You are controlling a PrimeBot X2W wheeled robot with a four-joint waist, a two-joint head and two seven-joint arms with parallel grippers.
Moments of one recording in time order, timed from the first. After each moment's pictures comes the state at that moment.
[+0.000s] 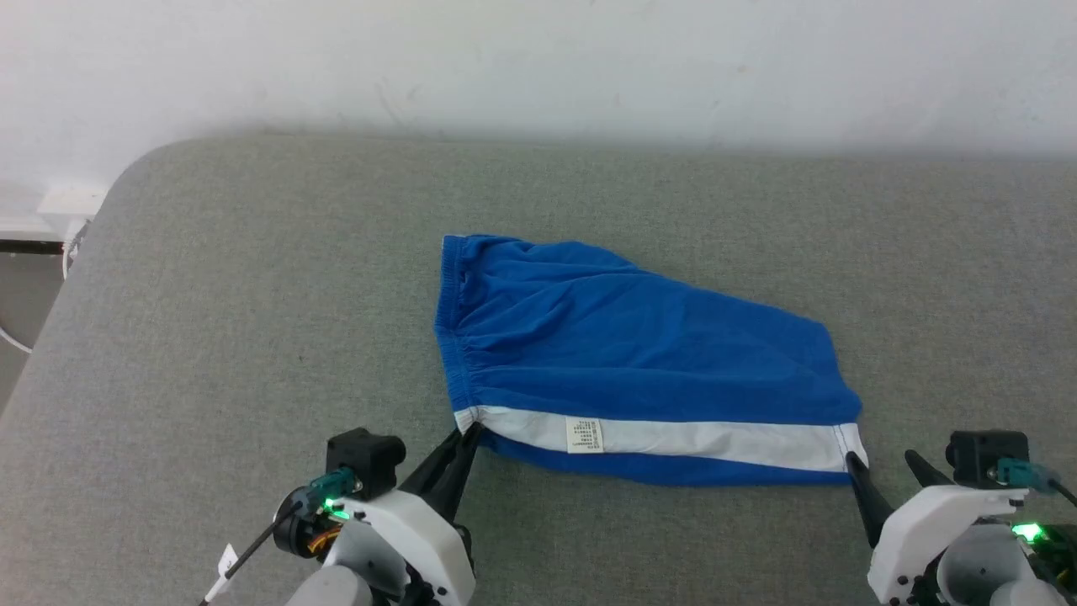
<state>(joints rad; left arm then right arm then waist) -0.17 0.23 -0.45 0.28 -0.51 -0.06 -0.06 -0.01 -0.12 -0.09 0.22 0.18 0.13 0.21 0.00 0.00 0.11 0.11</state>
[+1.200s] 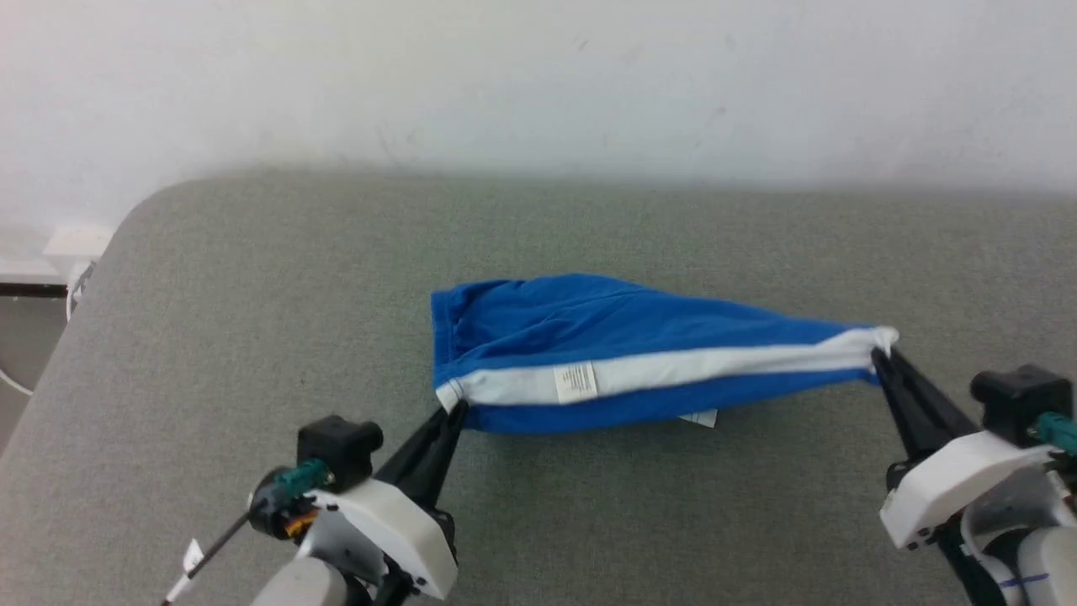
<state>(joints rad) -0.14 0.28 -0.45 0.16 -0.53 -0.04 -0.05 -0.06 -0.24 0.04 0.07 0.25 0.13 0.10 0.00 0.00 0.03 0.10</state>
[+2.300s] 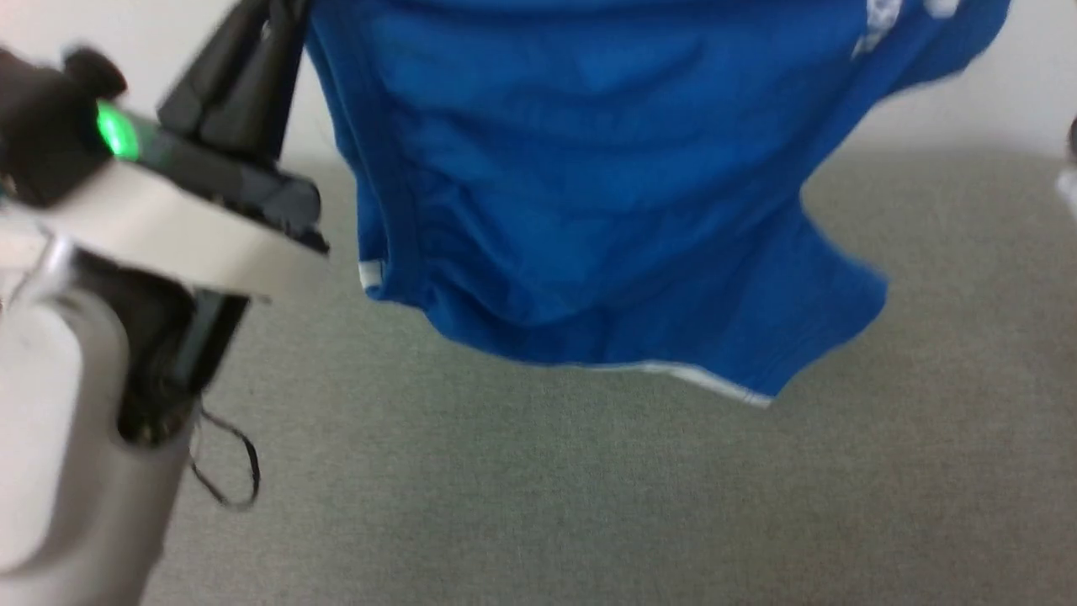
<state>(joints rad) -0.61 0.44 -0.25 -0.33 -0.56 0.02 0.17 -0.64 -0.48 0.07 -0.23 0.51 0.13 0.31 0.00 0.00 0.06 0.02</state>
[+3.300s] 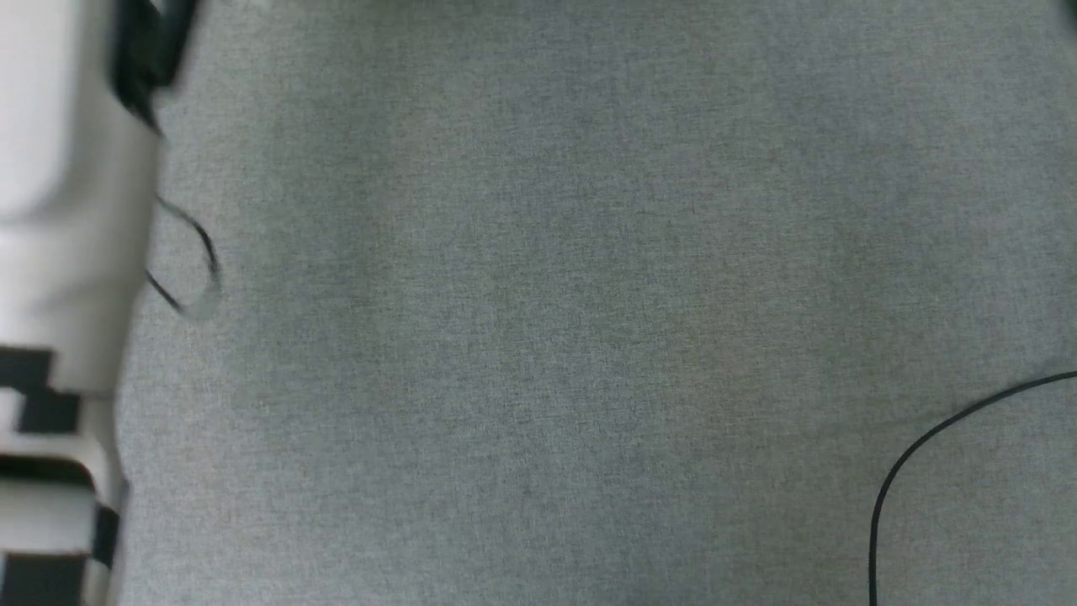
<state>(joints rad) -1.23 0.38 -0.39 0.54 -0.45 -0.12 -0.07 -1.31 -0.37 0.46 0.62 0.41 0.13 -0.08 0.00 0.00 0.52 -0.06</state>
